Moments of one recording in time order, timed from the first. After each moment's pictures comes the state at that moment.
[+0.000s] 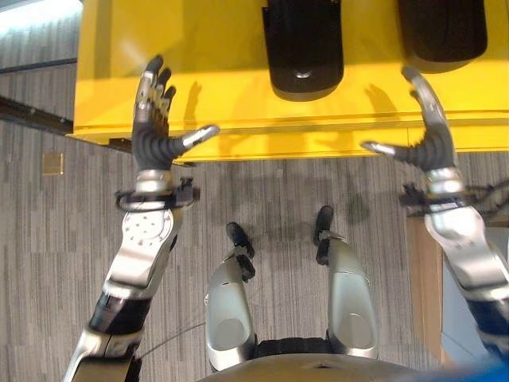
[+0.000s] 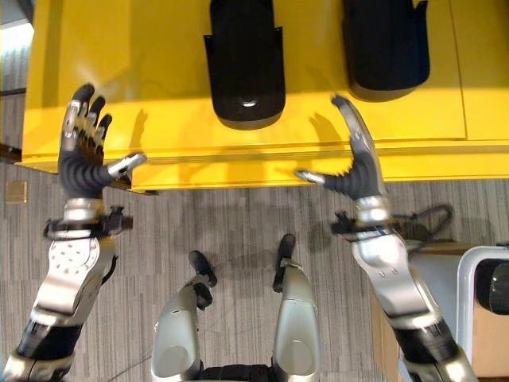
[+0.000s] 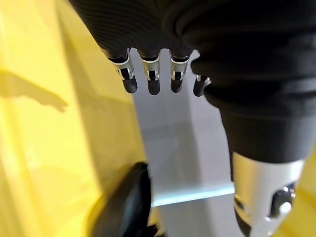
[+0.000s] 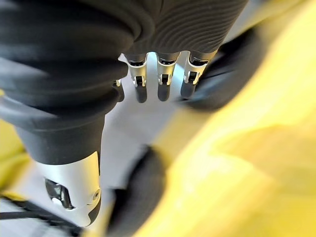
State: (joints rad) left arm 0.00 0.50 0.02 -0.41 -0.32 -0.18 0.28; right arm 0.06 -0.69 -0.05 -0.40 -0.11 -0.10 -0.23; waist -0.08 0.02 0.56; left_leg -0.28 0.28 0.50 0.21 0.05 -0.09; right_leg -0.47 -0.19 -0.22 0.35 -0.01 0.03
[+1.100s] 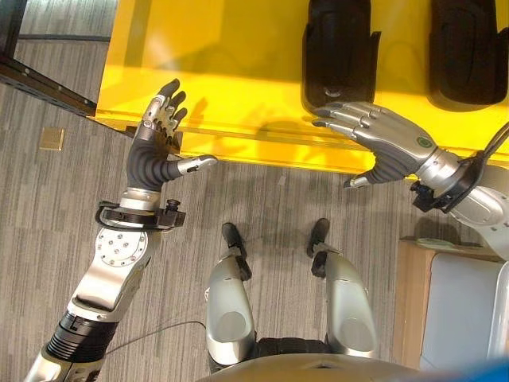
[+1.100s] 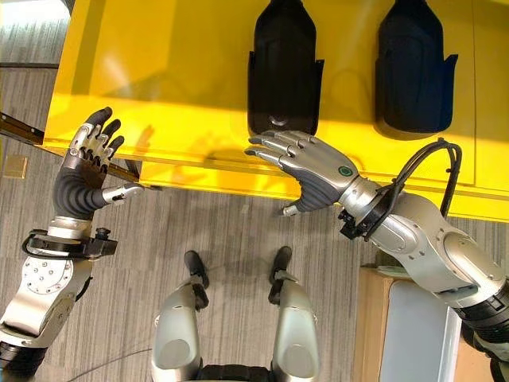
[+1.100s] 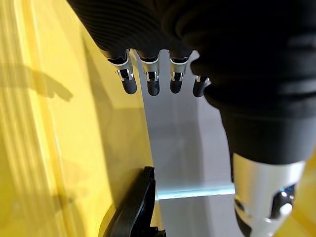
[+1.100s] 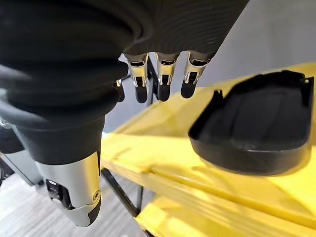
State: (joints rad) left arm -0.04 0.68 -0.04 -0.39 -0.42 -0.22 0.19; right arm -0.43 -1.11 0.30 -0.48 -0.28 -0.06 0.13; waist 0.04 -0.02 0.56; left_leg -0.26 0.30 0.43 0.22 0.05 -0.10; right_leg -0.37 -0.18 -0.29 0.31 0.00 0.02
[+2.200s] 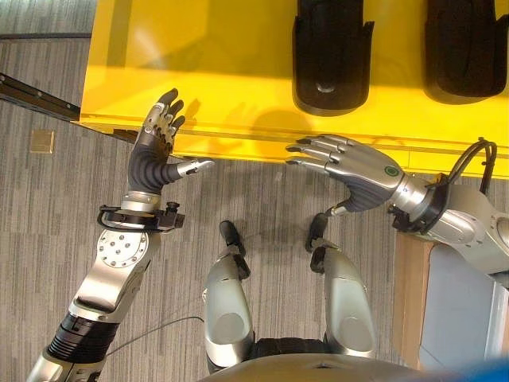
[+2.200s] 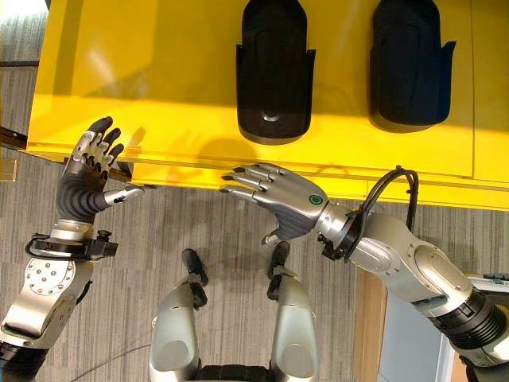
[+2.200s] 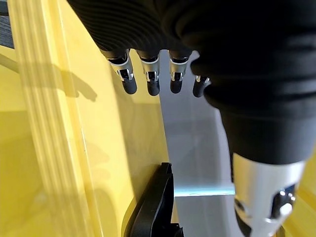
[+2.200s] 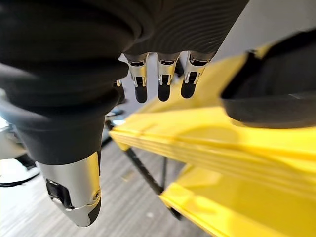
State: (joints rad) left arm -0.02 0.68 -0.04 -0.35 -0.42 -0.21 0.20; right arm -0.40 -1.02 0.38 -0.48 -0.38 -0.17 0.17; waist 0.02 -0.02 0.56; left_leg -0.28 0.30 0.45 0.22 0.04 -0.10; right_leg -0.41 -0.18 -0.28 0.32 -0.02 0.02
